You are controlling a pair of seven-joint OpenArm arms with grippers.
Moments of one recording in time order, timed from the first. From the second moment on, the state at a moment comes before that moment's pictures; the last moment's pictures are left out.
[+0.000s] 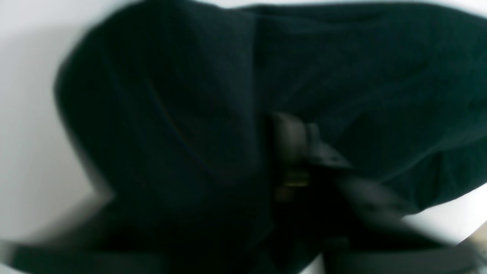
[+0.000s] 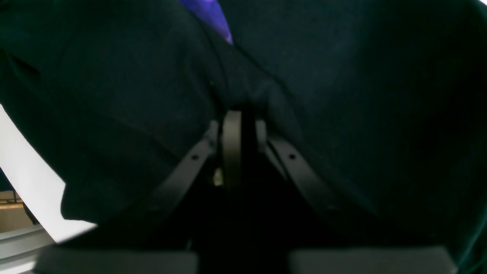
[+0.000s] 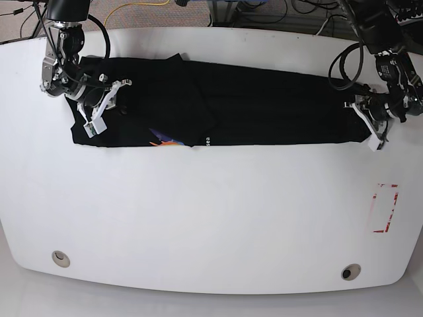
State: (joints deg) left arm -3.0 -17.4 -32.3 75.8 -33.3 -42.1 73.7; right arm -10.2 21.5 14.3 82.4 42.2 40.1 -51.8
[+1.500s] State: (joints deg) left arm -2.5 2.9 -3.3 109.2 -32.9 -41.9 83.8; right arm -9.9 20.3 14.3 82.4 42.1 40.1 -52.2
